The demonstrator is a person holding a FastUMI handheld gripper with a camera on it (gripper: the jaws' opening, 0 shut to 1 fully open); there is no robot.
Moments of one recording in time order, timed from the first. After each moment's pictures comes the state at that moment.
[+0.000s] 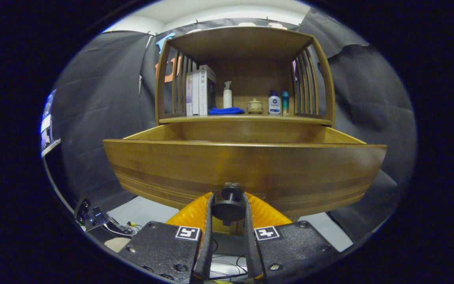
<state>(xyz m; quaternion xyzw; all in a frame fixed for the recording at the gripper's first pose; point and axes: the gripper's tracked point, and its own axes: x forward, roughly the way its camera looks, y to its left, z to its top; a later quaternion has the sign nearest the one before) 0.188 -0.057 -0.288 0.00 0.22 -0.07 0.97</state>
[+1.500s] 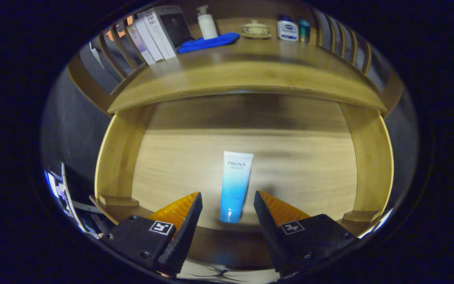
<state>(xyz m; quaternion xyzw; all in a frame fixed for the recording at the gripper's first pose) 0.292 -0.077 -0.273 0.09 0.60 -0.09 0.79</state>
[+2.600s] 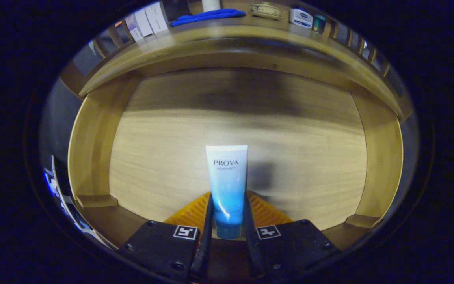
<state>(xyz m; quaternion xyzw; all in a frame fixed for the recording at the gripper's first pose) 0.296 -0.076 -0.307 0.06 0.64 -0.09 0.76</state>
